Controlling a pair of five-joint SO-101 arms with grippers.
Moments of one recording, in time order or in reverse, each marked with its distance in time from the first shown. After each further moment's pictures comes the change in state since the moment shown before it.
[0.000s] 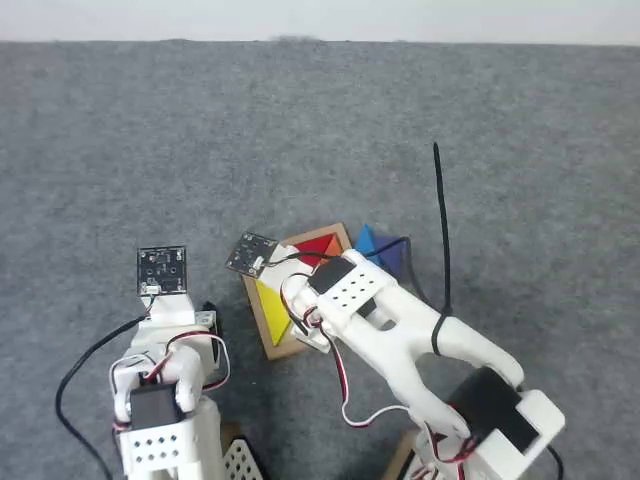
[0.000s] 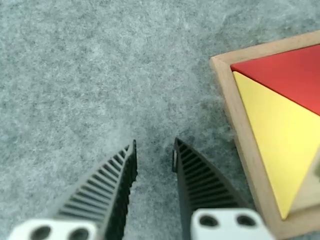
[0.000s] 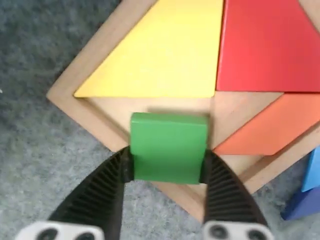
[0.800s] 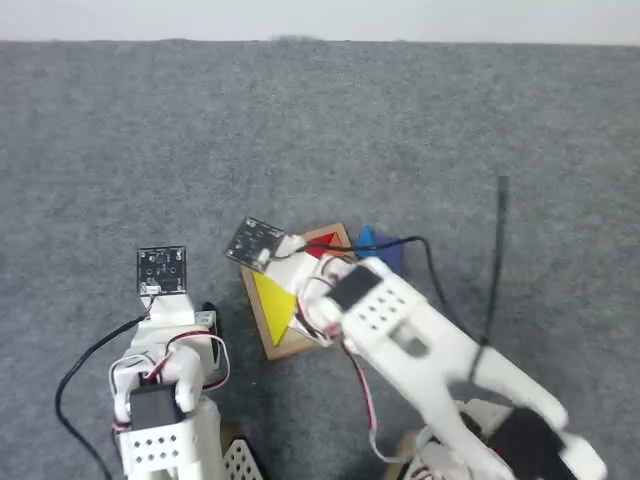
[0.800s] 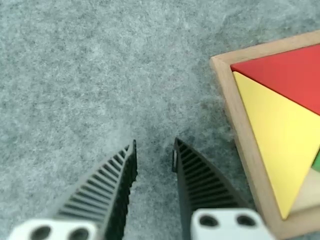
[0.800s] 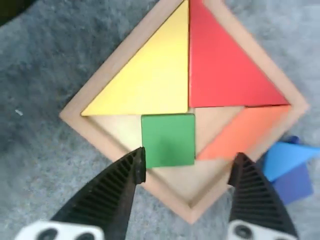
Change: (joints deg) left arm 0.0 0.0 0.0 0.0 0.0; right arm 0.1 -17.1 6.3 -2.6 -1.0
